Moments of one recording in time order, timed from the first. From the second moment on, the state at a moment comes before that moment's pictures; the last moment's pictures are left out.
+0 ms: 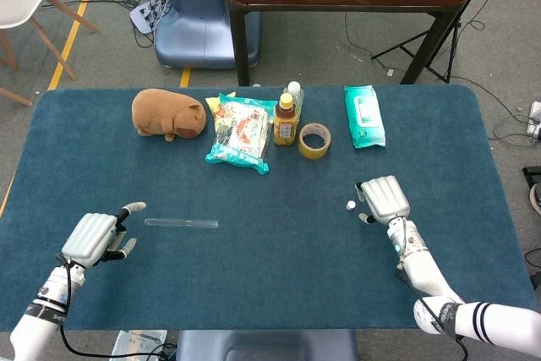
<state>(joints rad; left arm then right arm) -0.40 -1.12 -0.04 -1.77 1.38 1.15 0.03 0.69 -1.41 0.05 -1.54 -0.92 1.06 -0.59</state>
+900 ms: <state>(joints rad) -0.40 -1.12 -0.04 -1.78 1.35 1.12 0.06 0.75 -1.51 0.09 -1.37 -0.85 0.92 -0.62</state>
